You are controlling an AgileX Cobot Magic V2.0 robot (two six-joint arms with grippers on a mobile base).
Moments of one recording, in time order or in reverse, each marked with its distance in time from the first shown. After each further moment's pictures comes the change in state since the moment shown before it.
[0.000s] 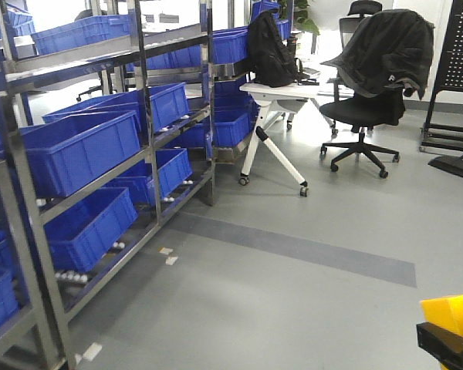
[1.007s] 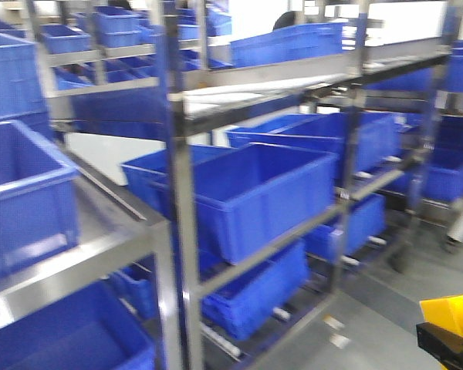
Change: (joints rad) left arm 0.000 0.000 0.000 0.000 0.000 0.000; right arm 0.000 0.000 0.000 0.000 0.000 0.000
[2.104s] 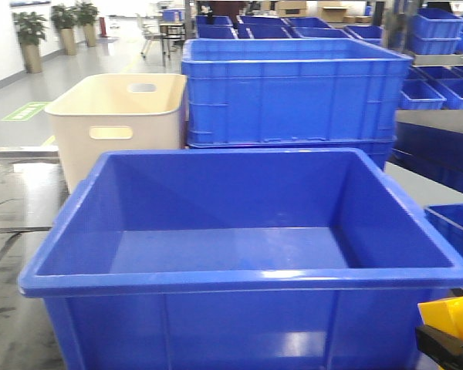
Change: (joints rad) left arm 0.000 0.000 0.000 0.000 0.000 0.000; right arm 0.000 0.000 0.000 0.000 0.007 0.000
